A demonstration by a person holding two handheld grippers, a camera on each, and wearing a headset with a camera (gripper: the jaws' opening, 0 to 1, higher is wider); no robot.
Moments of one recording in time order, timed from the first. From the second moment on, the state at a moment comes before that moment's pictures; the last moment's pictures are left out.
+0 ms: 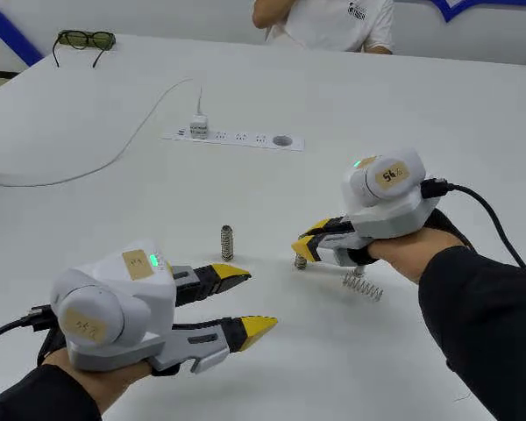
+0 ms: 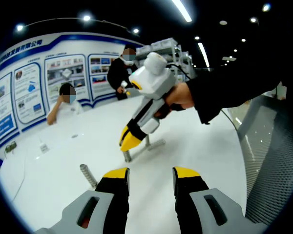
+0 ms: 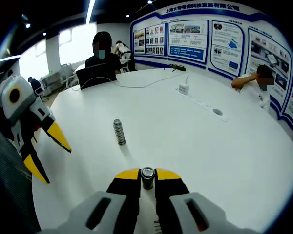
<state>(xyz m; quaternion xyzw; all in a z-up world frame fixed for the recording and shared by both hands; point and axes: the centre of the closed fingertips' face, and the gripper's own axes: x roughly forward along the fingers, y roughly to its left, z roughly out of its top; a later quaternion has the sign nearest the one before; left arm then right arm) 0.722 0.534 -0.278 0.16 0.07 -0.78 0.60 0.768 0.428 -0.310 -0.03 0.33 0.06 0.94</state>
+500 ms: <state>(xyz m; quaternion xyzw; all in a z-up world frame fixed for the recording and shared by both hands) 0.722 0.533 -0.278 0.16 0.07 -0.78 0.60 0.764 0.425 -0.309 -0.04 0.33 0.05 0.94</state>
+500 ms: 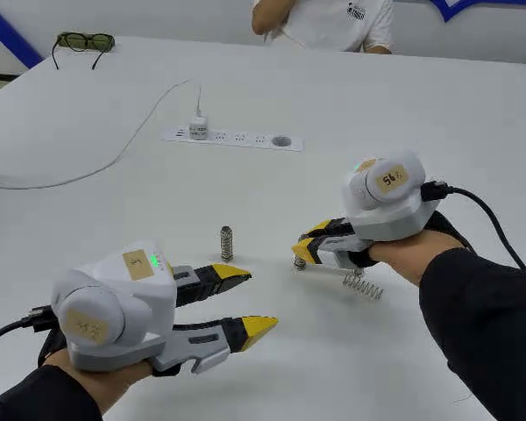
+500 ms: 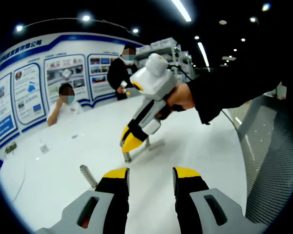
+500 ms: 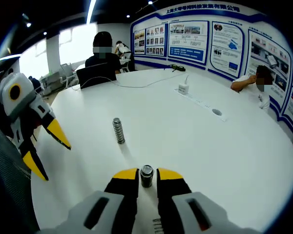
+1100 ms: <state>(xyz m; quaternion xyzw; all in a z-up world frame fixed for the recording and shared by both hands) 0.721 0.532 -0.275 0.16 0.07 -0.78 0.60 0.726 0.423 -0.274 -0.05 0.30 0.05 0.95</state>
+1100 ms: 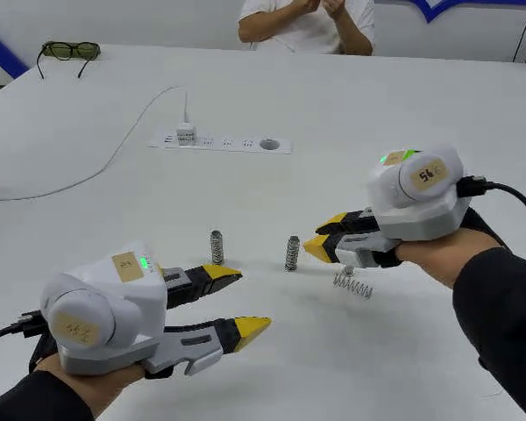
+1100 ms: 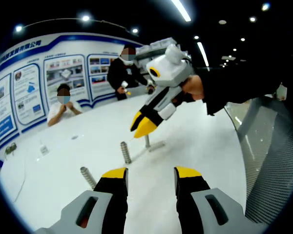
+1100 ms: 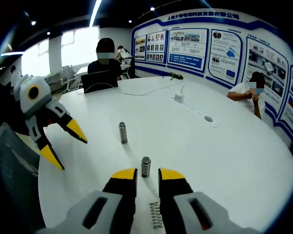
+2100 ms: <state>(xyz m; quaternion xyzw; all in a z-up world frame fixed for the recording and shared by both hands) 0.715 0.529 -0.274 0.17 0.07 -0.78 0.59 0.662 0.399 -0.335 -0.05 0.36 0.03 0.93</state>
